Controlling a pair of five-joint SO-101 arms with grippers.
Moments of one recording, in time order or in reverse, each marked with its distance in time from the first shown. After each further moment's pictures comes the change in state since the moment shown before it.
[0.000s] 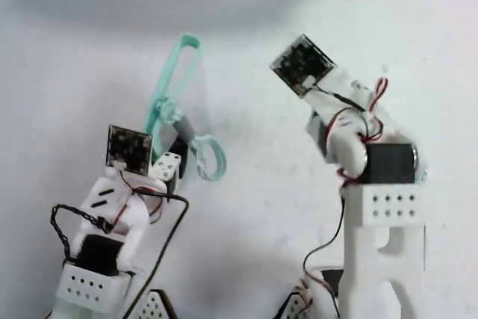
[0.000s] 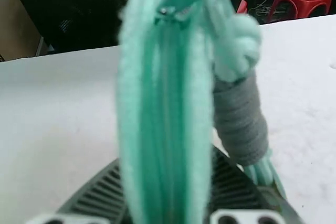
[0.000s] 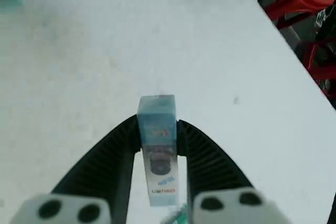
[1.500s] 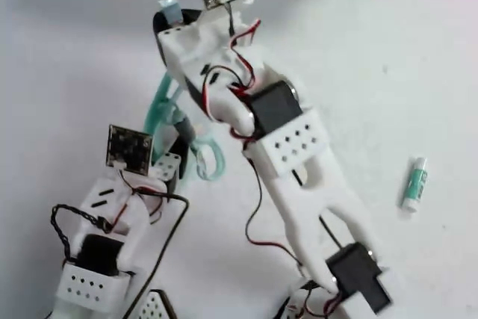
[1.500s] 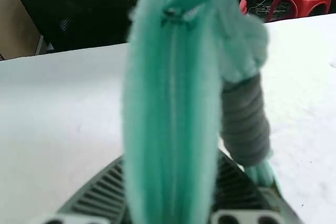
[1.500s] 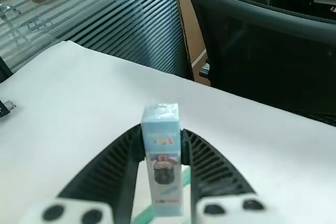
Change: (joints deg) left arm 0.0 0.0 0.0 0.0 0.1; right arm -28.1 30.2 -26.1 -24.2 -46.1
